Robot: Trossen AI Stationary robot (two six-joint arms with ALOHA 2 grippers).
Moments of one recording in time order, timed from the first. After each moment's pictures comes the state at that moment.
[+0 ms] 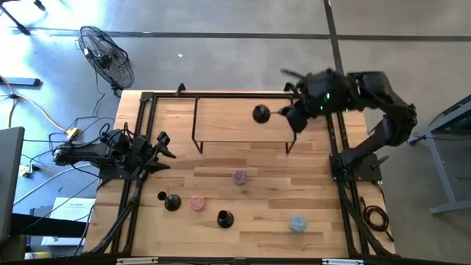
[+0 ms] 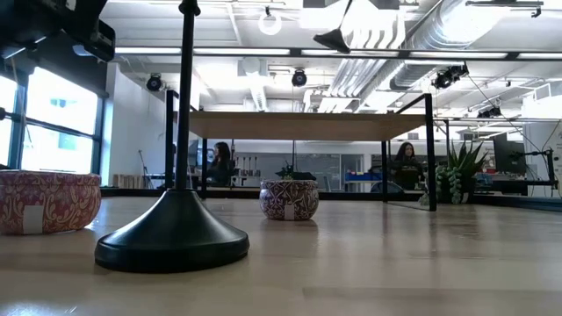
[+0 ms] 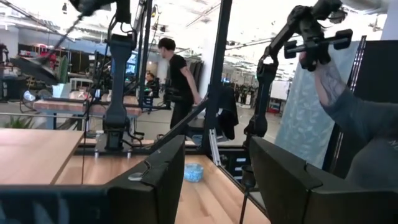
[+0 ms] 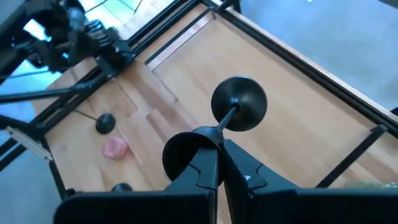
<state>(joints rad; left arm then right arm) -0.02 0.02 0.13 0.17 0.30 -0.21 -0.09 1.51 2.20 -1.47 0.18 0.63</state>
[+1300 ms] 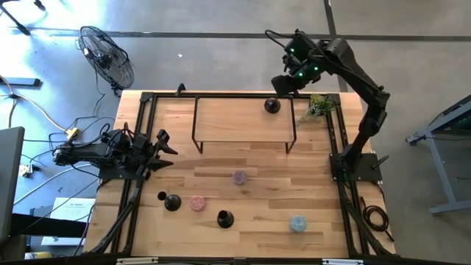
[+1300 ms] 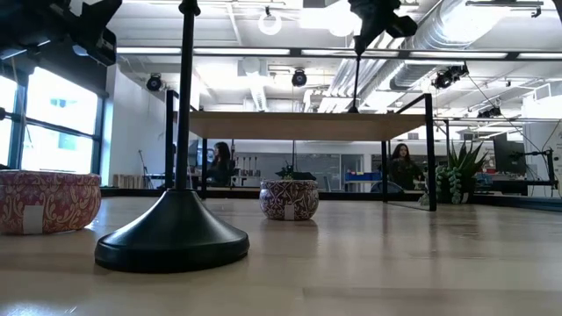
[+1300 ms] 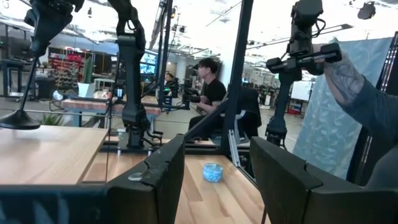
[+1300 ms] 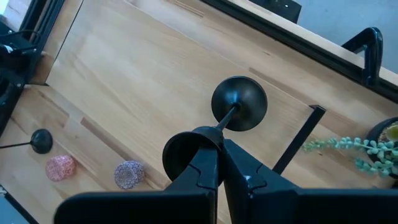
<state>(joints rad) -0.02 0.02 0.13 0.15 0.22 -0.18 -0.61 1.73 2.20 -1.57 -0.12 0.47</state>
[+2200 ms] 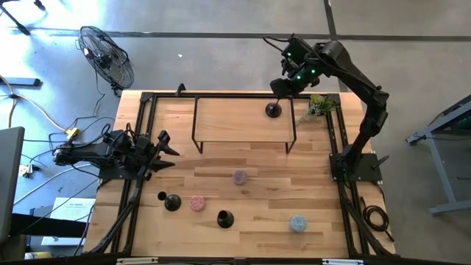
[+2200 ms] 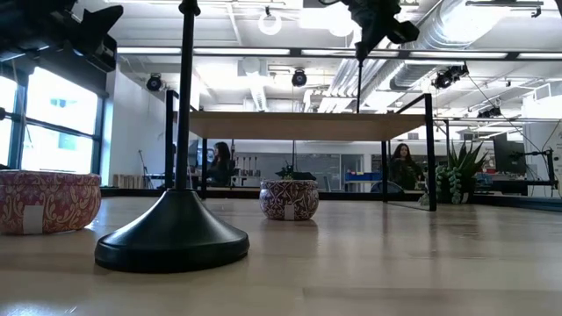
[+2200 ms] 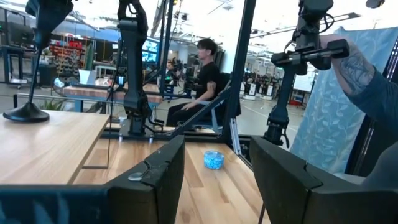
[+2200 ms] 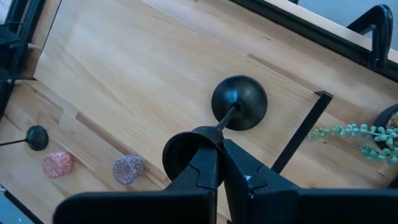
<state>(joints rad) -0.02 0.02 0.13 0.10 0.21 -0.18 -0.60 1.73 2.13 -1.57 -0.13 0.51</state>
